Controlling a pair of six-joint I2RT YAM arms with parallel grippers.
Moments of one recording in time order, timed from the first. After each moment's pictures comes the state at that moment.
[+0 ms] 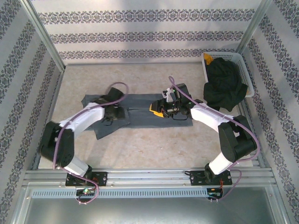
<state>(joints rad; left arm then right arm) -0.32 1.50 1.03 -0.71 -0.06 -0.57 0.43 1.60 0.97 -0.16 -0.77 0.82</state>
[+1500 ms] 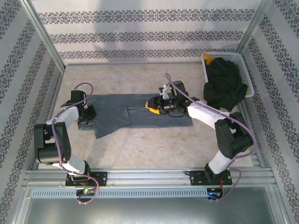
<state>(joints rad) 0.16 1.53 0.88 -0.52 0.14 -0.42 0.45 1.66 1.03 -0.09 -0.80 0.84</state>
